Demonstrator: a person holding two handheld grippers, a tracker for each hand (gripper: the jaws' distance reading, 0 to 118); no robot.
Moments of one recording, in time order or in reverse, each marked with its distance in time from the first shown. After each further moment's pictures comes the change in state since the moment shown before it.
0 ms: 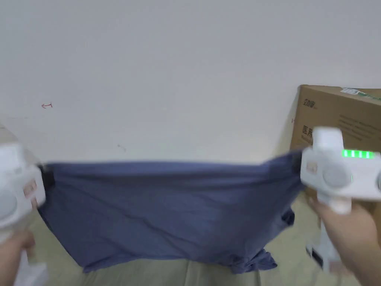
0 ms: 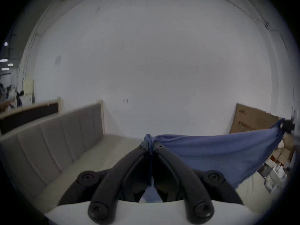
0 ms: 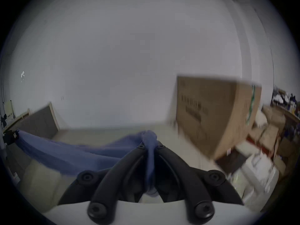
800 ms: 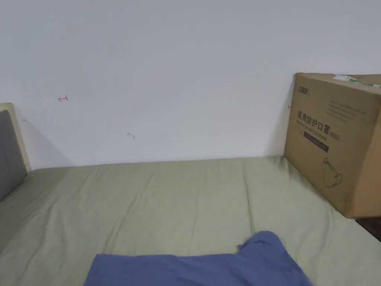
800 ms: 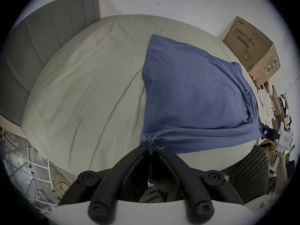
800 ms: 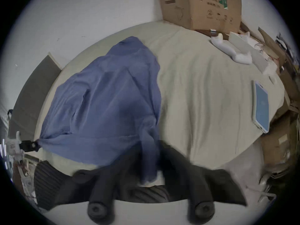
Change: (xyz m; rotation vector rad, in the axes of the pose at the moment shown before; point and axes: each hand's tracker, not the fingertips) left arm -0.088 -0.245 0.219 -0.829 -0.064 -0.005; right arm 0.098 -0.315 0.227 -0.654 0.058 -0.153
